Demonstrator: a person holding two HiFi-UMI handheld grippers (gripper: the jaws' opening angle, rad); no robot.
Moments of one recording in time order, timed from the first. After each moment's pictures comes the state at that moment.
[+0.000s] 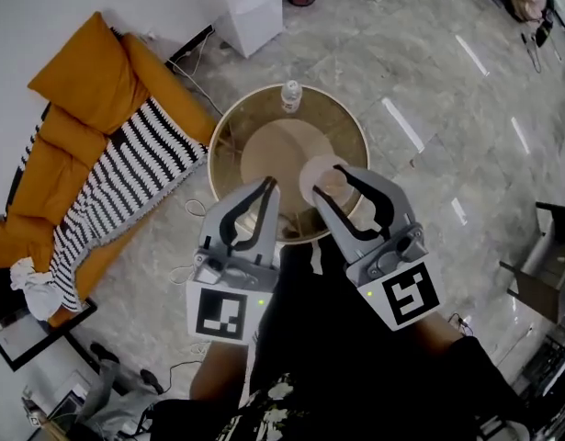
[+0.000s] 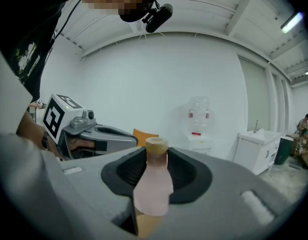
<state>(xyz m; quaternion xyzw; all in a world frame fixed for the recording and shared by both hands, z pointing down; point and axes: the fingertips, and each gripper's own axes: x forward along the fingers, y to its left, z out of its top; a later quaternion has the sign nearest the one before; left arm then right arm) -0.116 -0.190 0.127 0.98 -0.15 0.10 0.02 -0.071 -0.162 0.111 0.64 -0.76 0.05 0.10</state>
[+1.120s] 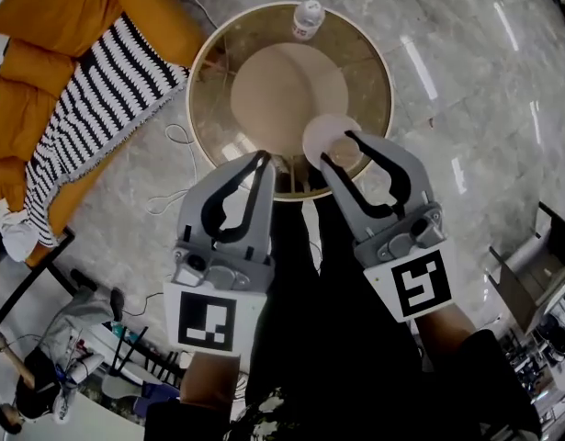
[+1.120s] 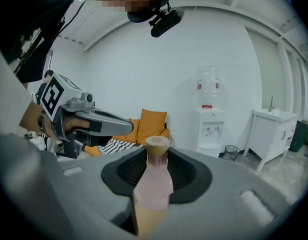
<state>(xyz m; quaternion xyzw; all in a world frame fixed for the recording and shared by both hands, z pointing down) -0.086 -0.231 0.304 0.96 -0.21 0.17 0.10 -0.032 -0.207 0.321 0.57 -0.80 0.13 0.16</state>
